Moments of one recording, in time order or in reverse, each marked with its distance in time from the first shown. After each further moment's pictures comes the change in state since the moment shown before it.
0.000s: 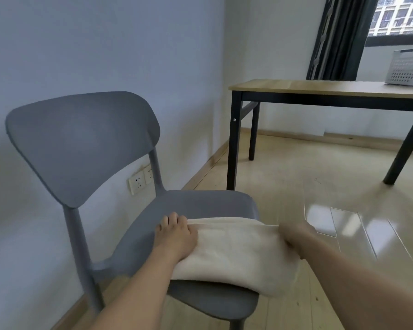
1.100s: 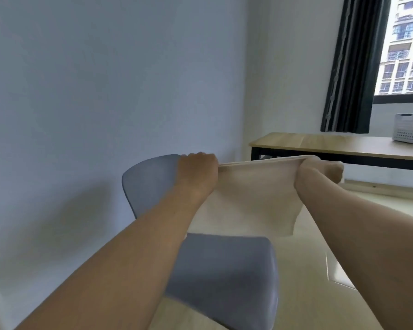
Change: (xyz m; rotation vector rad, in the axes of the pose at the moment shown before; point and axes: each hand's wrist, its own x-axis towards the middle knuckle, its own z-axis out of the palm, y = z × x) left_hand -0.112 0.047 -0.288 0.331 0.637 0.211; right_hand -0.153 -0.180 -0.140 1.081 0.509 -0.175
